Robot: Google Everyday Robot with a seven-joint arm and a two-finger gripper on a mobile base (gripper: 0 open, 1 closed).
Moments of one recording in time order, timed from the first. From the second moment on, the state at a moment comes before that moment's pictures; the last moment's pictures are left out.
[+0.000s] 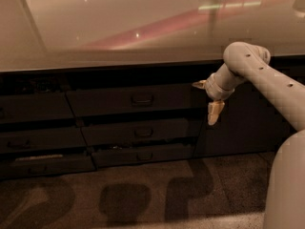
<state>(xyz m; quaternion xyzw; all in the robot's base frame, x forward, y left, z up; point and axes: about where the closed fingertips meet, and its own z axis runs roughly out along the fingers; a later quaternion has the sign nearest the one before) 0.700 -0.224 0.656 -0.79 0.59 0.00 0.19</state>
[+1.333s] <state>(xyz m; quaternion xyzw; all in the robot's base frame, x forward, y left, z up) 0.743 -0.243 0.633 -0.76 0.62 0.04 0.18</state>
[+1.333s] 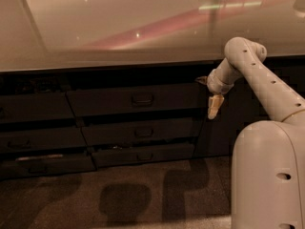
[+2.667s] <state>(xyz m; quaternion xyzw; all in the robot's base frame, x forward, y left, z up) 0.743 -0.242 0.633 -0.76 0.62 0.04 0.18</state>
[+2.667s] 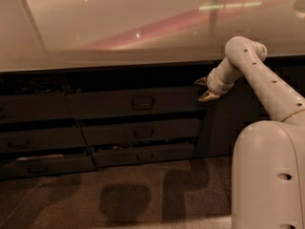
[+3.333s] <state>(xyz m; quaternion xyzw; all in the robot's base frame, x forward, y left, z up) 0.743 -0.242 0.633 -0.76 0.62 0.04 0.18</state>
